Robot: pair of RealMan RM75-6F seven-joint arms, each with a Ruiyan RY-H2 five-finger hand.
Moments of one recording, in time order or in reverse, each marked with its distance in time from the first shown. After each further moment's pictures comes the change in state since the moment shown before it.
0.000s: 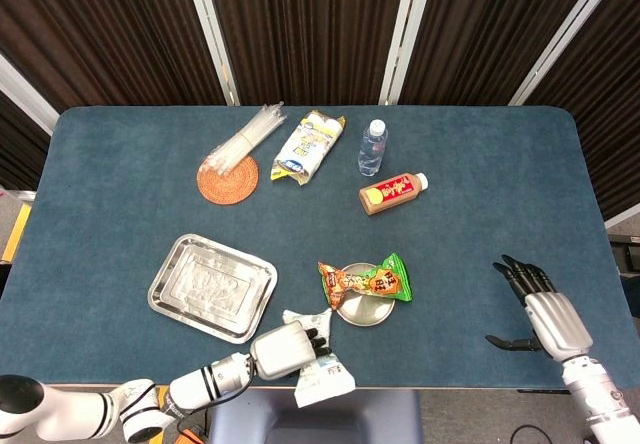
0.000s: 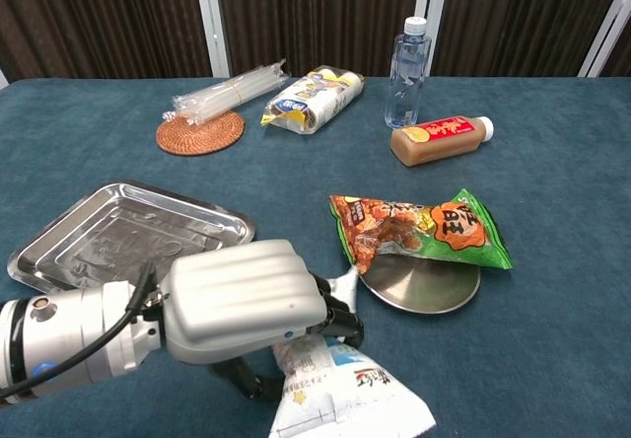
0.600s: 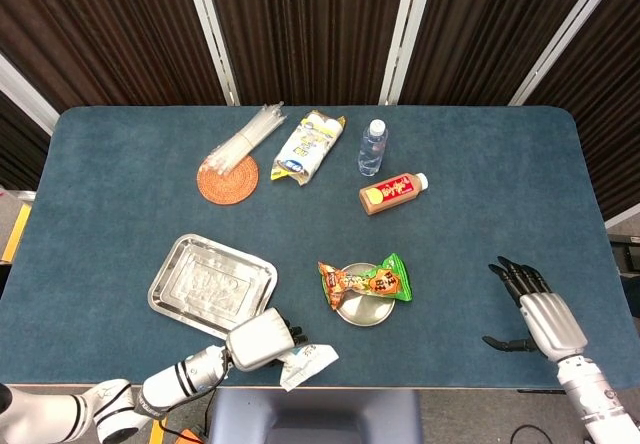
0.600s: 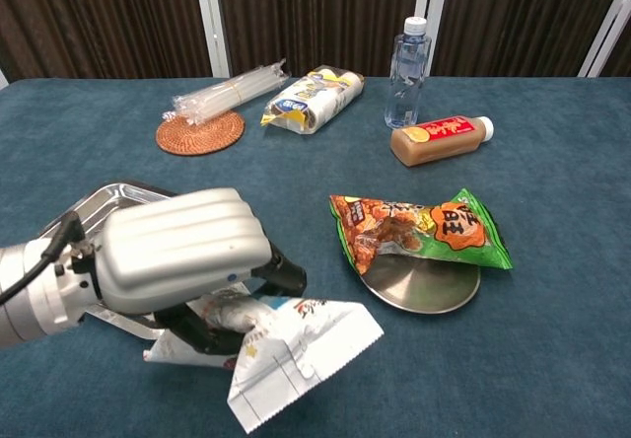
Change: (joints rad) left arm 0.034 0.122 0.013 -0.061 0.025 0.133 -0.034; right arm 0.002 -0.014 0.006 -0.005 0.009 -0.023 -0.037
